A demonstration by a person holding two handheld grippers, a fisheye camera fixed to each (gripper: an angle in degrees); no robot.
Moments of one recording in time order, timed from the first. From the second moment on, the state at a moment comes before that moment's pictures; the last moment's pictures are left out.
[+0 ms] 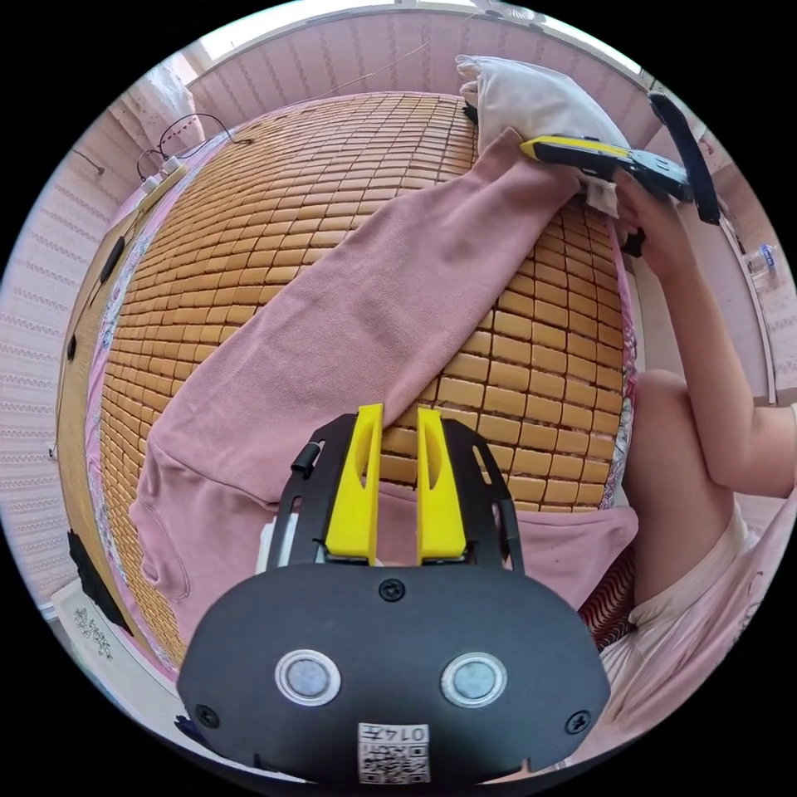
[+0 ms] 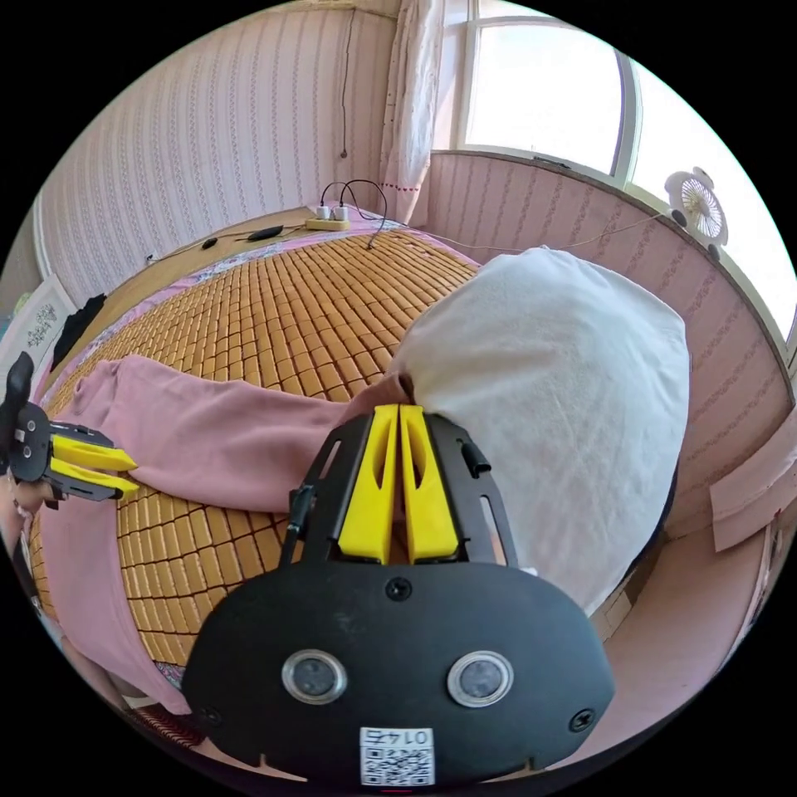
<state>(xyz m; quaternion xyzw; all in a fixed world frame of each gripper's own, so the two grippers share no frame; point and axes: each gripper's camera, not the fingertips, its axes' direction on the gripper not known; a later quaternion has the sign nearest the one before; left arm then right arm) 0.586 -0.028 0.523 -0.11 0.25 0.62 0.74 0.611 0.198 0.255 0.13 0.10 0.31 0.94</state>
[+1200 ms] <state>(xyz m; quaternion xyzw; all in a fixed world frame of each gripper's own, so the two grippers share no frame) 0.126 -0.103 0.409 -0.10 0.27 0.34 0.89 0.418 0.120 0.296 0.20 0.09 0.23 0.95</state>
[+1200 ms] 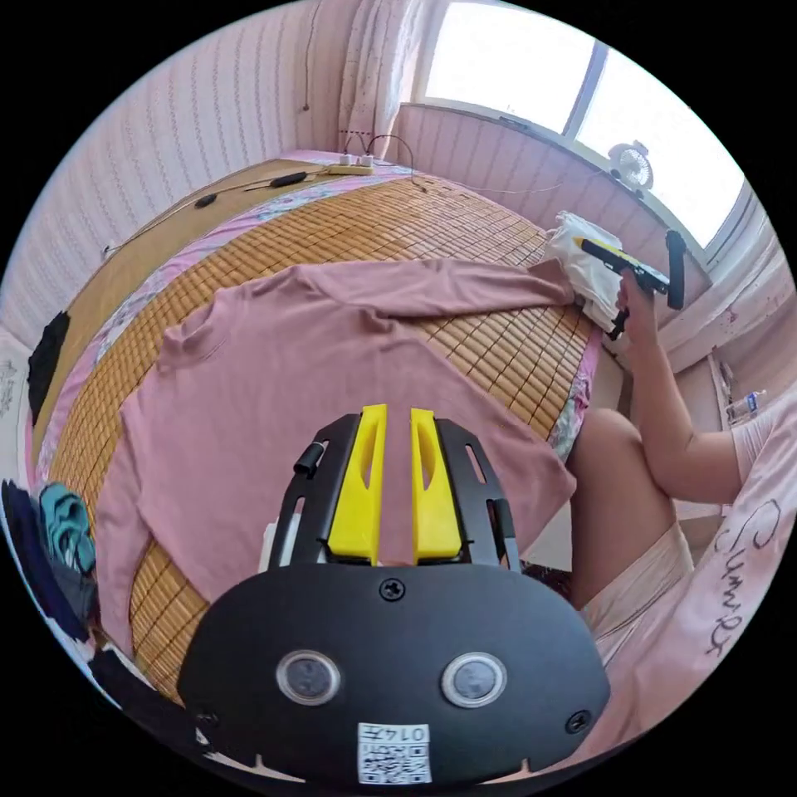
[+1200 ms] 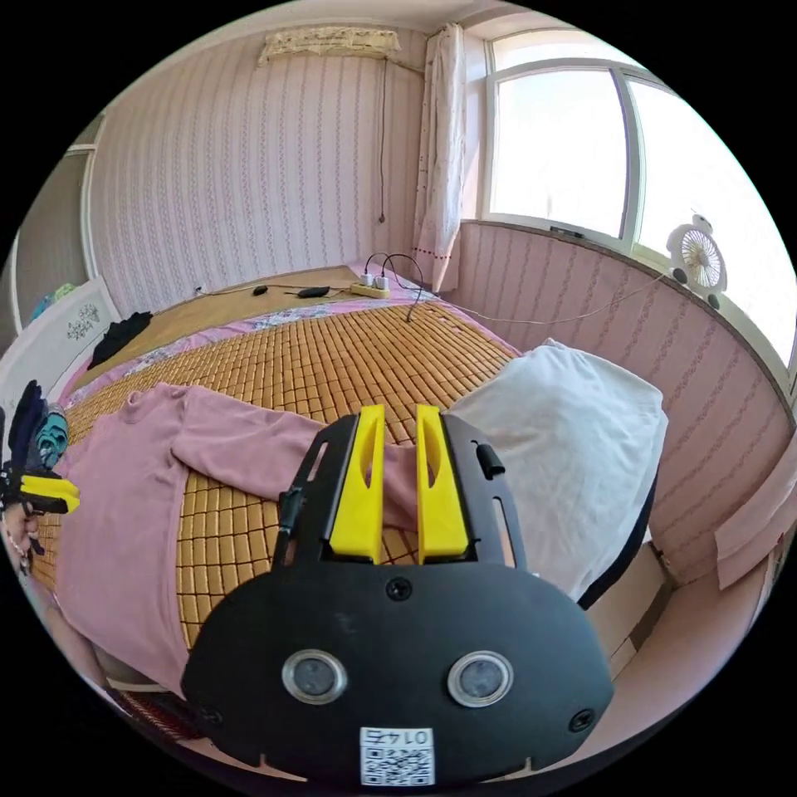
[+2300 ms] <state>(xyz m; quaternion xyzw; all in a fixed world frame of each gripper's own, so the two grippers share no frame) -0.299 -0.077 0.351 -0.21 0.30 0.15 0.92 -0.101 0.008 0.470 -0.18 -0.03 -0.26 0.95</state>
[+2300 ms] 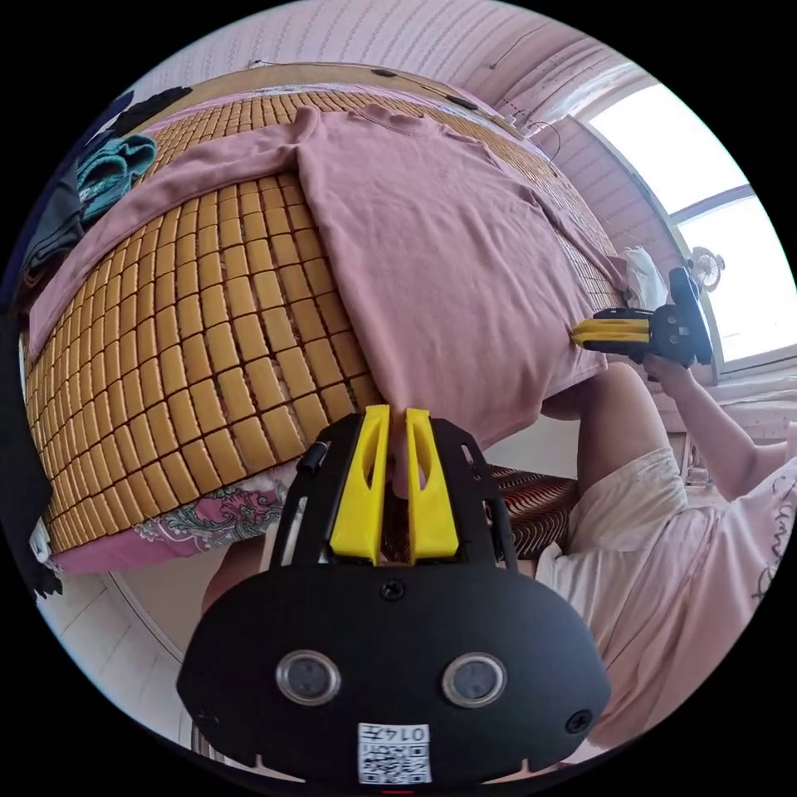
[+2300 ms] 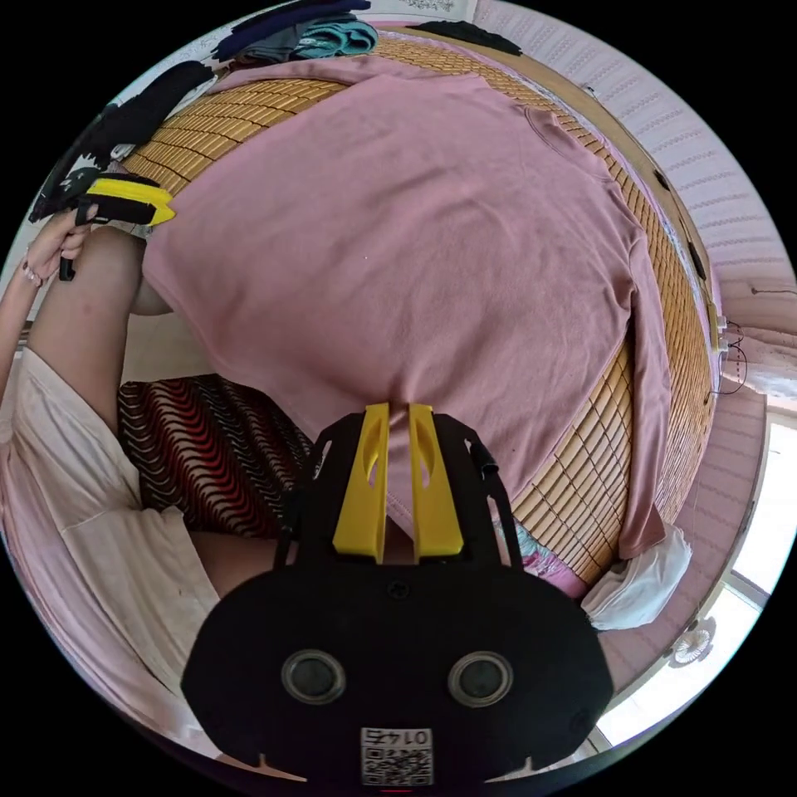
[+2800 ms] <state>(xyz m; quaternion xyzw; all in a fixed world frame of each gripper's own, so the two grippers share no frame) -0.500 -0.220 0.386 -0.07 0.12 -0.06 0.99 -0.333 -0.225 0.467 0.06 -0.14 -0.42 0.89</state>
